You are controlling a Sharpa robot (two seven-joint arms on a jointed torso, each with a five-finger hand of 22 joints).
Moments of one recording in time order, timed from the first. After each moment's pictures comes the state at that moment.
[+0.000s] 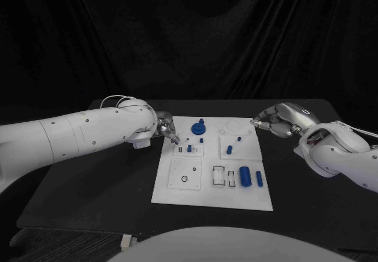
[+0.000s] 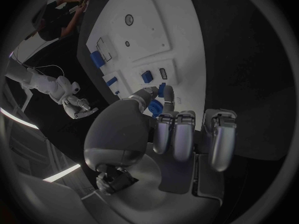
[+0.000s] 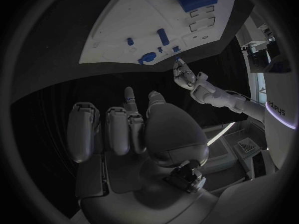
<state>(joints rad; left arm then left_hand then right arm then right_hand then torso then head) 1.29 -0.63 -0.21 1.27 -1.06 0.11 -0.42 1.16 -0.04 0.35 0.09 0.45 0.97 0.03 0.35 0.98 1.47 -0.03 1.57 1.31 1.47 -0.07 1.57 1.31 0.01 1.47 0.04 1.57 1.31 1.21 -0.99 -0.21 1.56 -1.43 -0.58 -0.09 1.19 0.14 -0.18 0.29 0.45 0.94 0.08 0.16 0.18 1.46 -0.03 1.58 1.31 1.47 -0.09 1.44 1.28 0.03 1.47 0.02 1.39 1.31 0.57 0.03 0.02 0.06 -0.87</state>
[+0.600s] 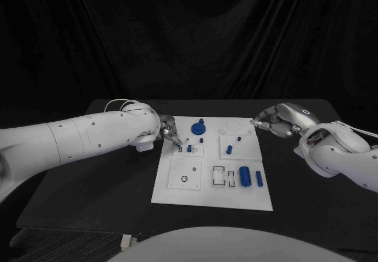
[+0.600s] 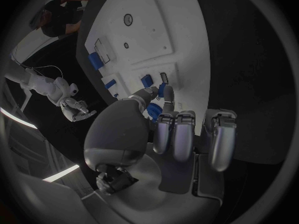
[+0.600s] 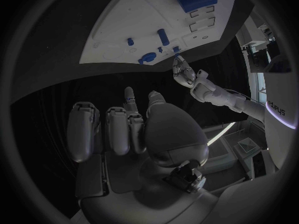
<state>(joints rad) 1.27 -0.60 -0.21 1.25 -1.06 0.10 -0.43 1.16 -0.04 0.35 0.09 0.45 0.97 0.03 0.35 0.99 1.47 -0.03 1.57 1.31 1.47 -0.07 1.57 1.31 0.01 1.47 0.04 1.57 1.31 1.21 -0.99 -0.21 1.56 -1.43 -0.58 -0.09 1.19 0.14 -0.18 0.29 0.45 0.94 0.08 0.16 0.18 1.46 -0.03 1.58 1.31 1.47 -0.09 1.44 1.28 0.03 1.47 0.02 1.39 1.31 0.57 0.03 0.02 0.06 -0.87</state>
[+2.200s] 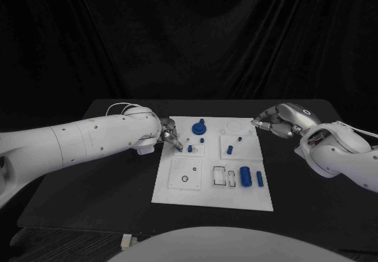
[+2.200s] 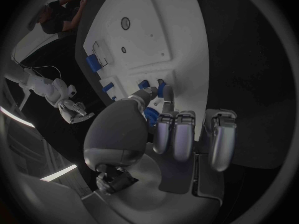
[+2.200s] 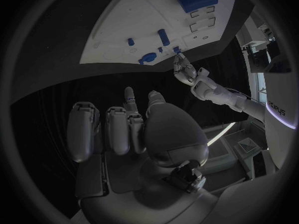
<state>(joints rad) 1.24 -0.60 -0.21 1.25 -1.06 0.10 -0.44 1.15 -0.05 0.36 0.09 0.45 0.98 0.03 0.35 0.99 1.47 -0.03 1.57 1.31 1.47 -0.07 1.57 1.31 0.01 1.47 0.04 1.57 1.31 1.21 -0.98 -0.21 1.55 -1.43 -0.58 -0.09 1.20 0.14 -0.18 0.29 0.45 0.94 0.08 0.16 0.18 1.46 -0.03 1.58 1.31 1.47 -0.09 1.44 1.27 0.03 1.47 0.02 1.39 1.31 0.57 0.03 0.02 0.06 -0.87</state>
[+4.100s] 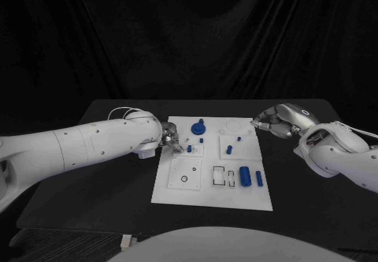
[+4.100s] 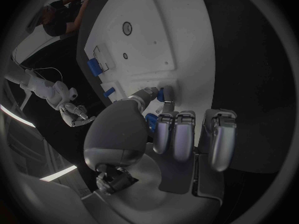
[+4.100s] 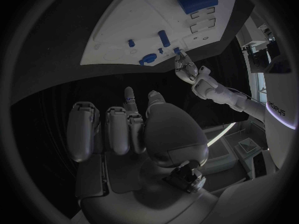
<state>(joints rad) 1.22 -0.60 -0.21 1.26 -1.06 0.10 -0.43 1.15 -0.04 0.37 0.09 0.45 0.98 0.03 0.34 0.99 1.47 -0.03 1.57 1.31 1.47 -0.07 1.57 1.31 0.01 1.47 0.04 1.57 1.31 1.20 -0.98 -0.21 1.55 -1.43 -0.58 -0.09 1.20 0.15 -0.18 0.29 0.45 0.94 0.08 0.16 0.18 1.47 -0.02 1.58 1.31 1.46 -0.09 1.44 1.27 0.03 1.47 0.02 1.38 1.31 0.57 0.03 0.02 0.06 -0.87</state>
